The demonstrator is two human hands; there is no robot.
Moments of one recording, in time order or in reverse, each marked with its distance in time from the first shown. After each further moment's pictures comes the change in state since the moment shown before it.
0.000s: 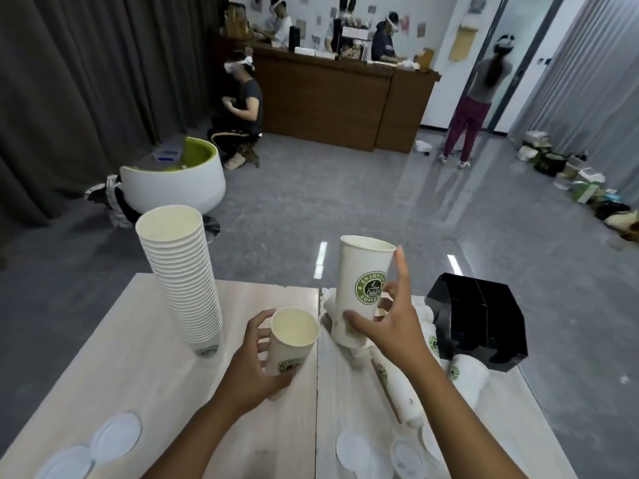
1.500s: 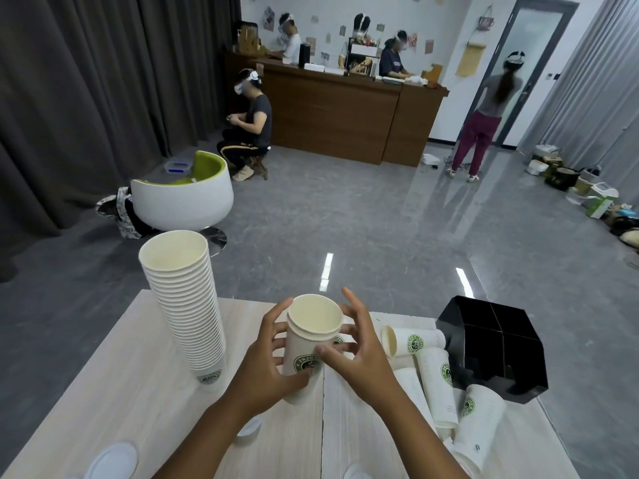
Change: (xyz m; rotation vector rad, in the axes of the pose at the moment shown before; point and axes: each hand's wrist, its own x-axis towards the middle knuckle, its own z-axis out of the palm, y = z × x) left_hand 0.037 0.047 -0.006 -0.011 -0.004 0.108; right_hand 0.012 0.008 0.059 0.116 -0.185 0.025
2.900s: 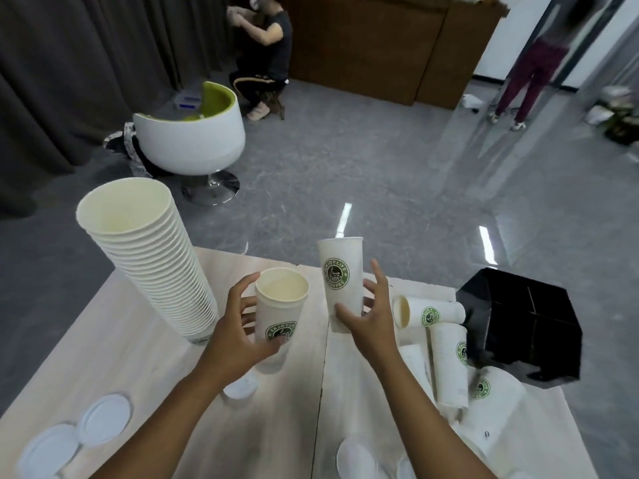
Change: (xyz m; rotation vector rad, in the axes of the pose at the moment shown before) left_hand 0.022 -0.073 -0.007 0.030 0.137 -0.199; right_hand 0.061 0.104 -0.005 0.050 0.153 0.190
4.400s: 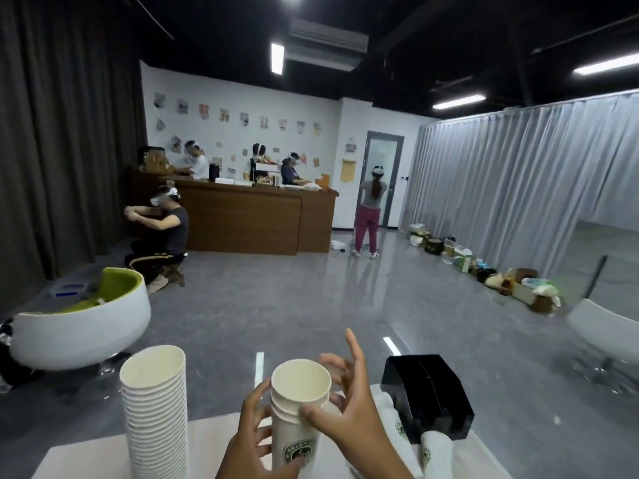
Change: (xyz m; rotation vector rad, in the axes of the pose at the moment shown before) left_hand -0.060 0.116 -0.033 -0.252 -0.329 0.358; right_hand -0.158 -0.189 0.008 0.033 0.187 -0.414
